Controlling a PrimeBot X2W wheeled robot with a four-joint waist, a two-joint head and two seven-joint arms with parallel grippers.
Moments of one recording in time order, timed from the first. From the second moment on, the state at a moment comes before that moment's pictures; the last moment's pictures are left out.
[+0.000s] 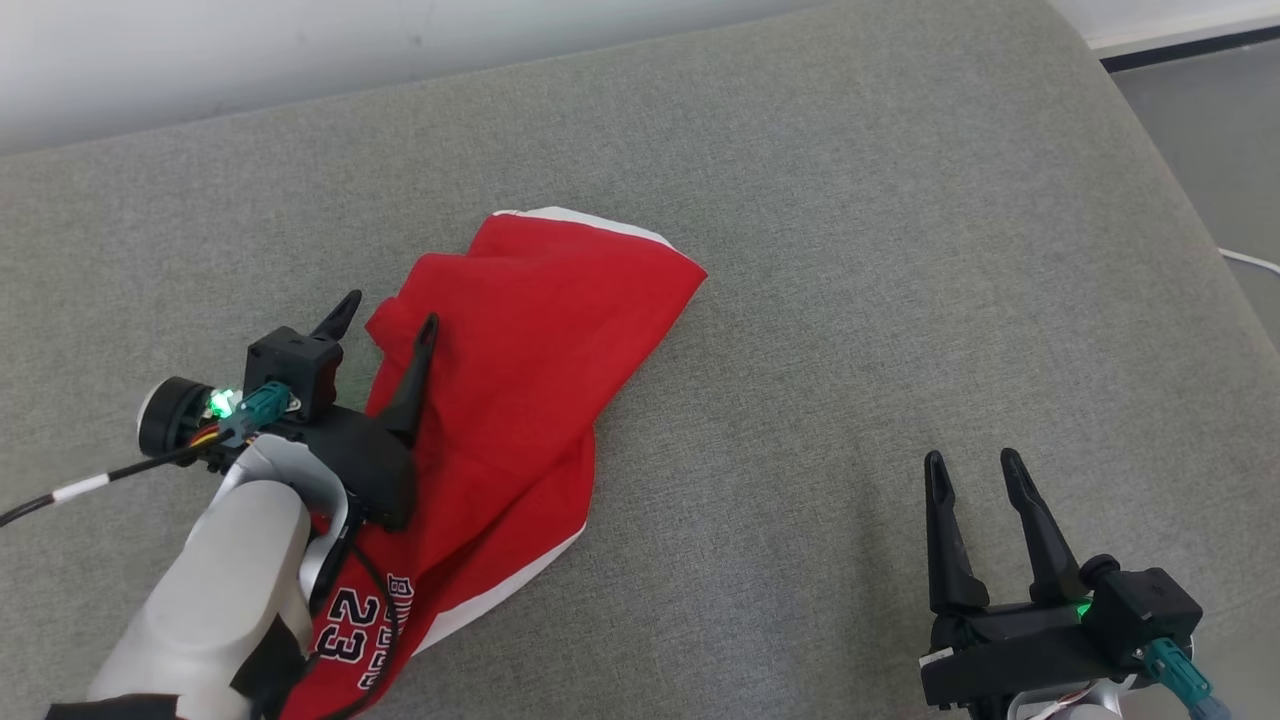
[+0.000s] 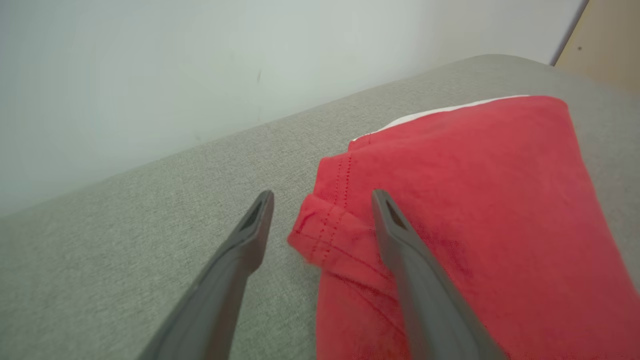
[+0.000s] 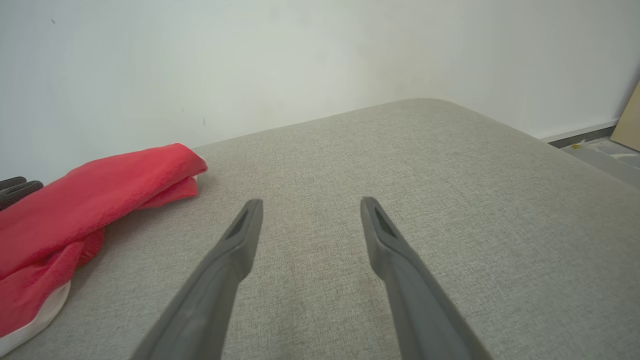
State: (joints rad) left arm -0.76 0.28 -0.51 0.79 -0.42 -0.13 -0.25; right arm -0.07 -0.05 -0.02 0.12 0.20 0.13 -0.26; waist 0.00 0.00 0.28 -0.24
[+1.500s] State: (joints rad) left arm -0.56 0.38 -0.16 0.56 -0.45 -0.03 -0.26; right arm -0.07 -0.05 -0.03 0.11 0.16 0.13 -0.26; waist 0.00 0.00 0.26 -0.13
